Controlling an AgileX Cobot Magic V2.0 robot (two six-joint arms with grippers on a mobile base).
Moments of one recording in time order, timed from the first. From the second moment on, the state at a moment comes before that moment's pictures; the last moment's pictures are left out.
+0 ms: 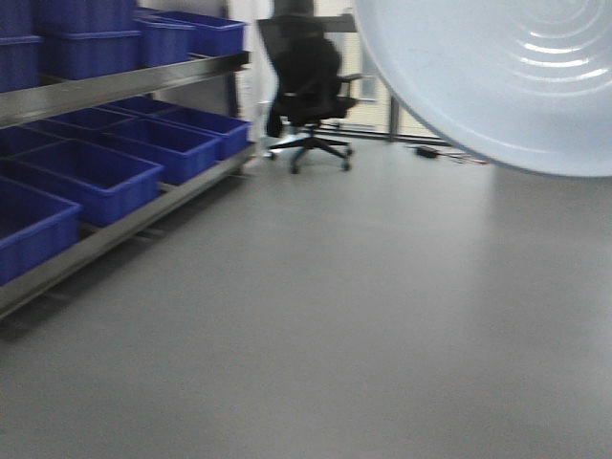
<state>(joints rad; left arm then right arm) -0.14 0.38 -0.38 -0.14 0.09 0.18 0.27 0.55 -0.40 0.13 0.04 0.06</state>
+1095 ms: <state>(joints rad) -0.14 0.38 -0.38 -0.14 0.09 0.18 0.27 0.55 -0.40 0.13 0.04 0.06</state>
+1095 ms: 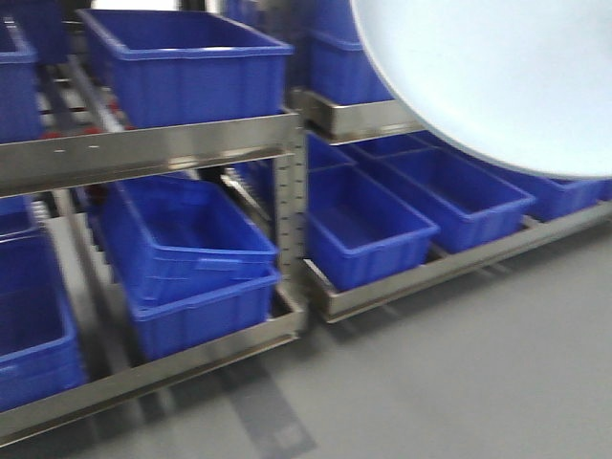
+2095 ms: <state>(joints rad) -0.14 0.38 -0.38 -0.14 0.09 0.18 0.27 0.55 -0.40 0.13 0.04 0.06</state>
